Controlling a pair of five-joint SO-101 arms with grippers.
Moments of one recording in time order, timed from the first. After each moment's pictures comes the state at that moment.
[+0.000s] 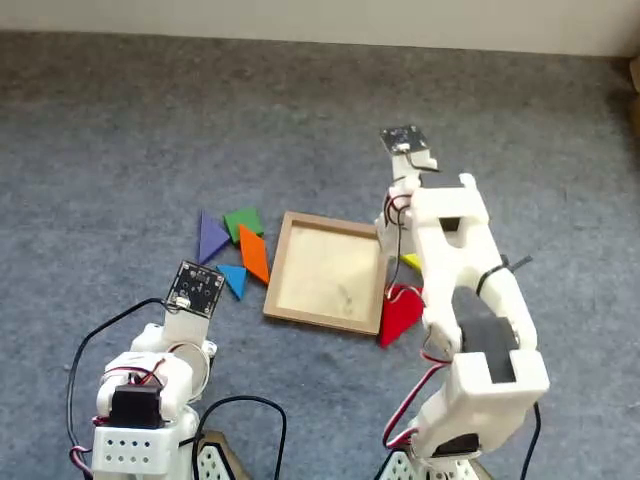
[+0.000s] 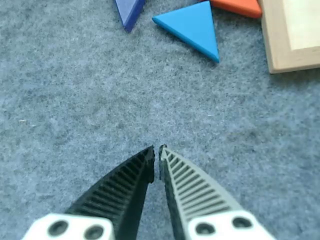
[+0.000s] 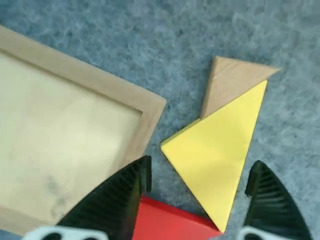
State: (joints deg) left arm -4.1 -102.4 96.0 75.5 -10.5; right arm -9.2 11.4 12.5 62.6 13.1
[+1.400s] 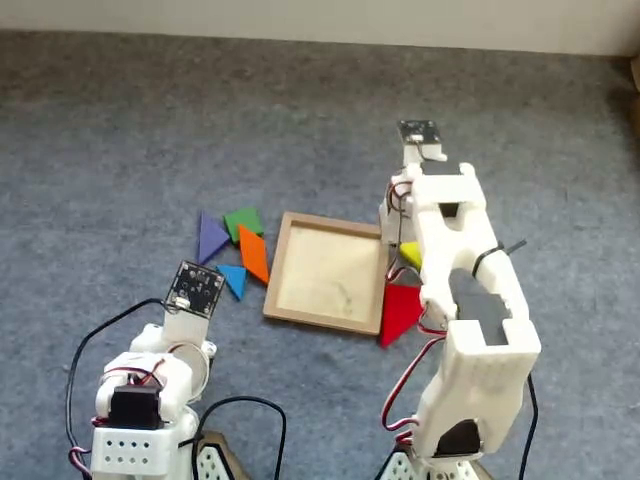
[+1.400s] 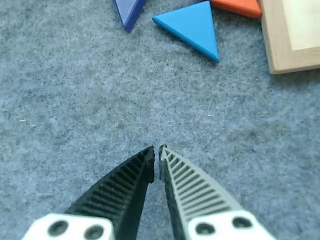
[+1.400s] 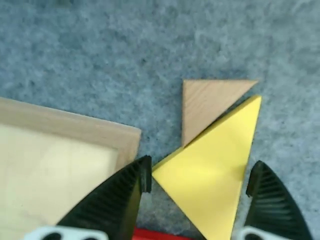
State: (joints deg) left arm -4.1 -102.4 96.0 75.5 -10.5; right arm -7.7 20.2 4.1 62.6 4.2
